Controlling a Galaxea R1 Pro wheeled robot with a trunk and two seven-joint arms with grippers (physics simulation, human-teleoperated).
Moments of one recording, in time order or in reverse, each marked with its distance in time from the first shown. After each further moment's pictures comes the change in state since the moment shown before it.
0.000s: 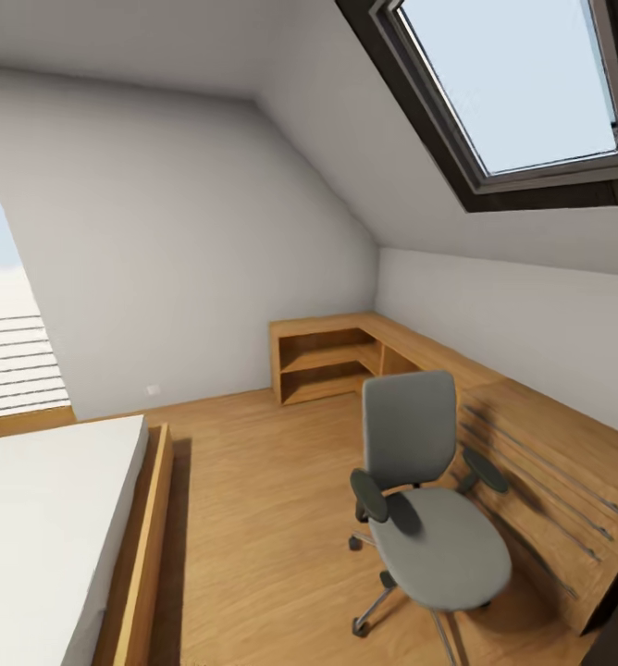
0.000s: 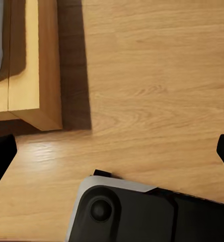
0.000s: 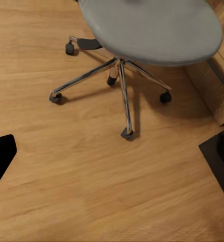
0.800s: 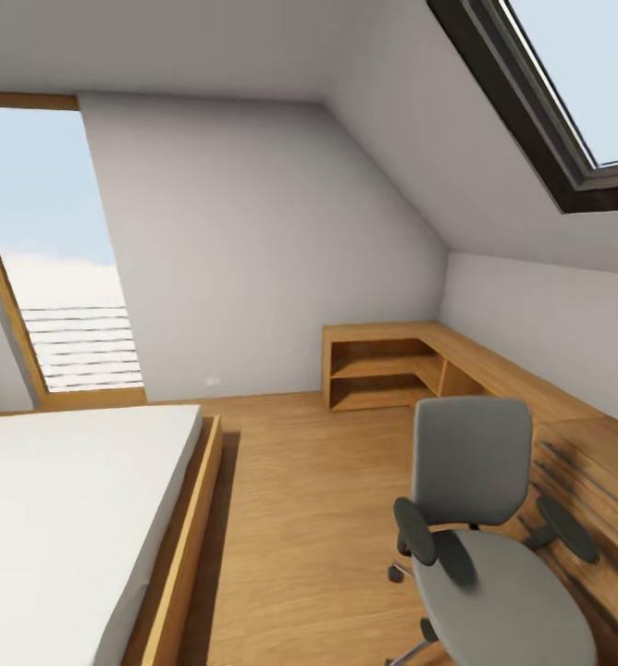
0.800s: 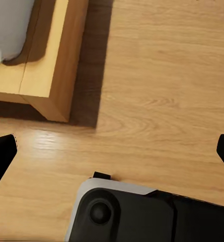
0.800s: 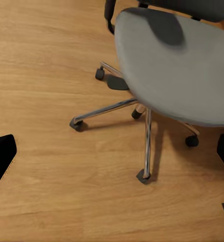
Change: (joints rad) left arm 0.000 0.000 0.000 0.000 0.000 0.000 0.000; right arm 0.000 -0.001 0.000 0.001 0.002 -0.001 0.001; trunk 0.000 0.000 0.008
